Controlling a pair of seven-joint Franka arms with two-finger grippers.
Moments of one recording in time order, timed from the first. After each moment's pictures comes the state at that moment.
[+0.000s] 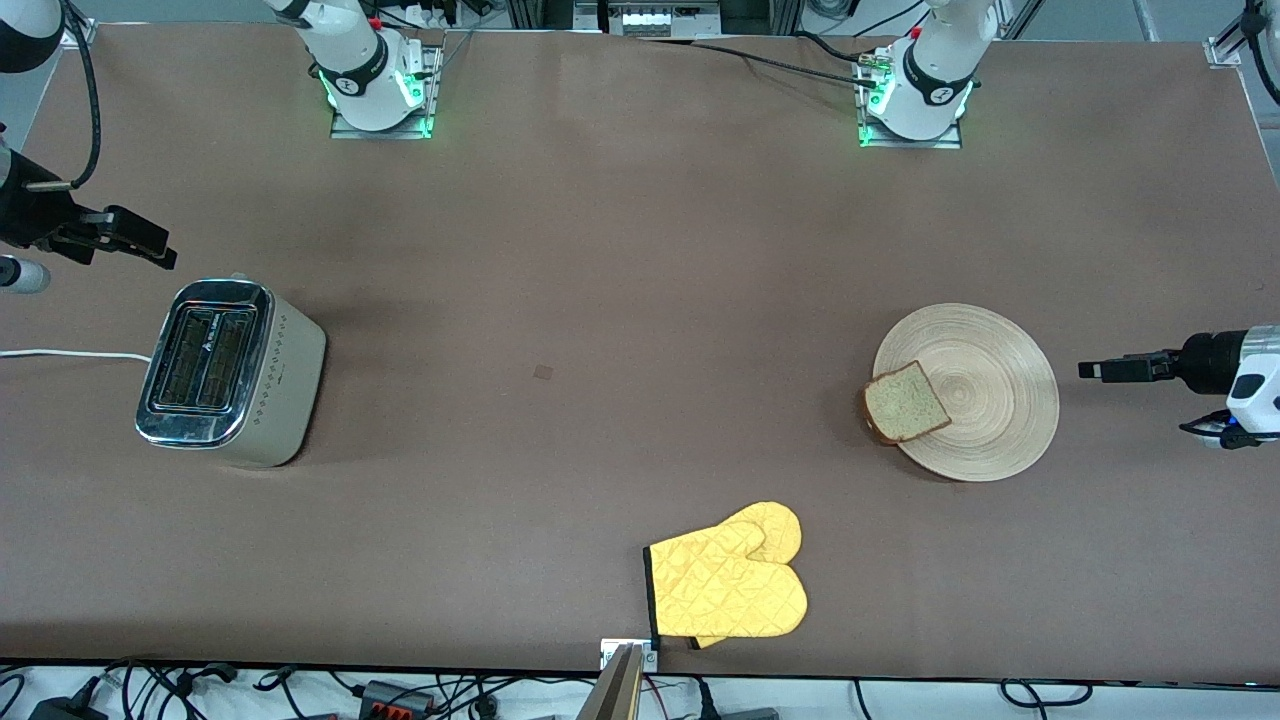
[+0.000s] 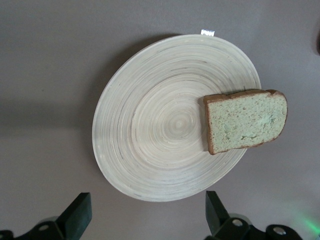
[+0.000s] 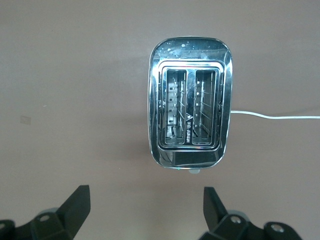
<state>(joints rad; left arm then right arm) 0.44 0.58 -0.09 -1.48 -0.30 1.65 0.25 -0.04 0.02 -0.01 -1.67 0.00 1.63 0.00</state>
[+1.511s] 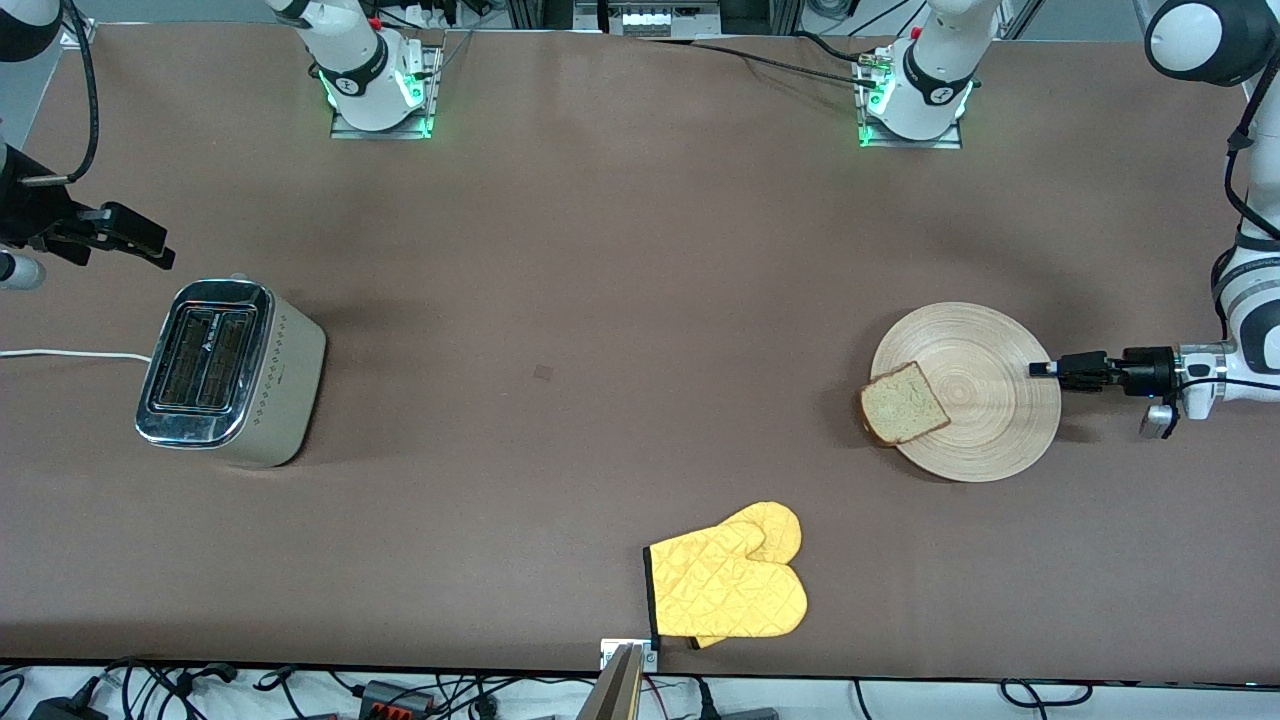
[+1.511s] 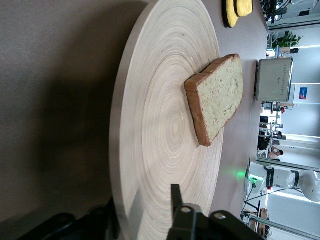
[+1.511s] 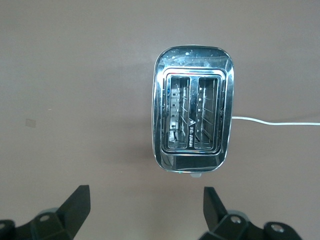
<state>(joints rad) 0.63 0.90 -0.10 -1.47 -0.66 1.58 0.93 -0.03 0.02 0.00 -1.64 0.00 1.63 0.00</state>
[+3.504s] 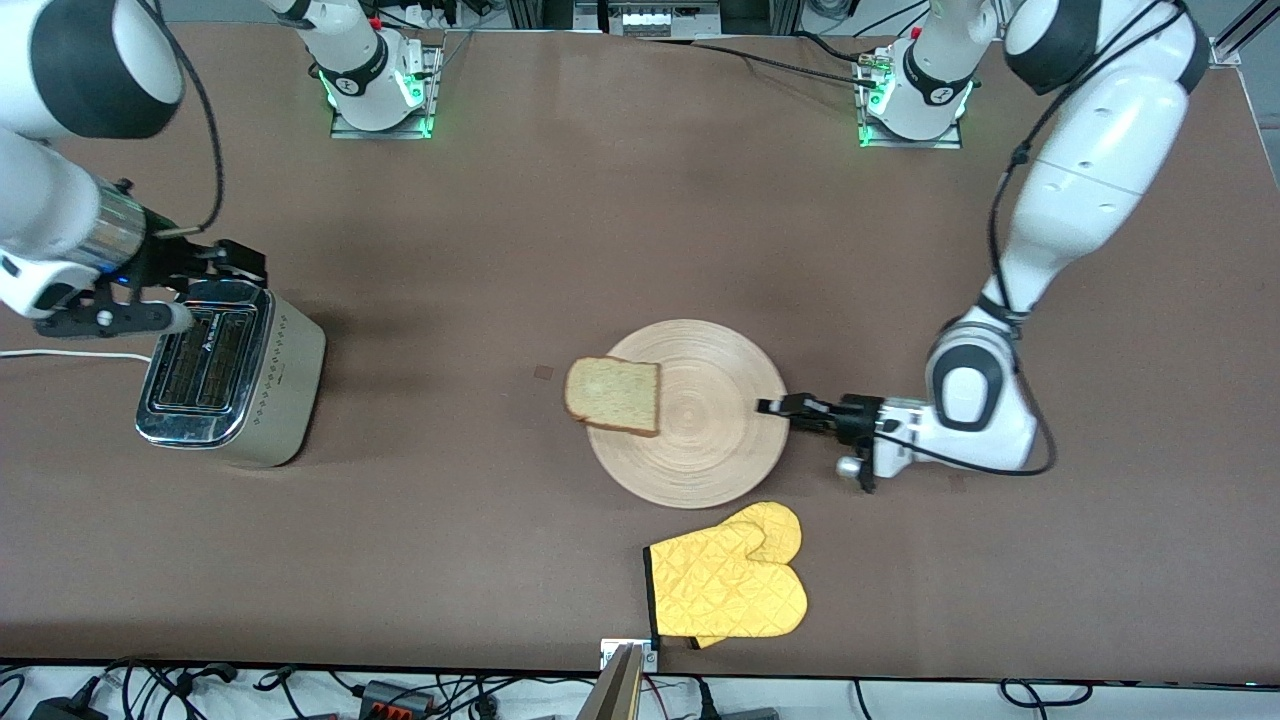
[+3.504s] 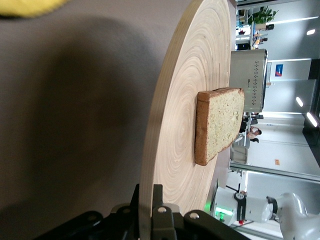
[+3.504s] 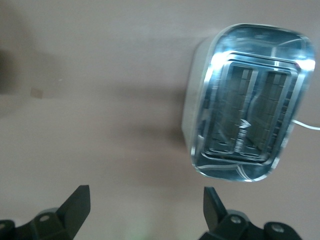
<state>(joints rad) 0.07 0.95 -0.36 -1.48 -0.99 2.01 0.66 0.10 0.15 0.01 -1.65 0.00 1.62 0.00</state>
